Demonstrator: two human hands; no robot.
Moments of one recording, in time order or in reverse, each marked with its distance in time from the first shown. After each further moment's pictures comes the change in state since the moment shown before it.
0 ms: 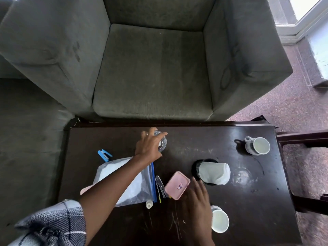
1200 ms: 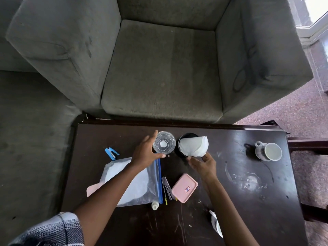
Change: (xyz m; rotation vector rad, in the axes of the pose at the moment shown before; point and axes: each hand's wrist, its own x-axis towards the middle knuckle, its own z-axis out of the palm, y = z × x) left_hand 0.005 -0.057 0.037 -0.480 0.060 -0.079; right_hand 0.136 -0.010 0.008 1.058 -0.186 0.801
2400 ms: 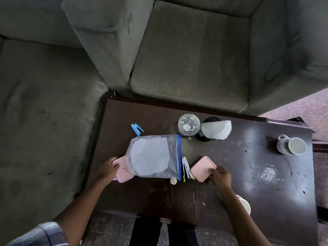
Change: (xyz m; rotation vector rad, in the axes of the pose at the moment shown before) left_hand -0.138 -0.198 -0.030 -0.117 0.110 -0.615; right_hand -0.025 0.088 -0.029 -0.501 0.188 0.170
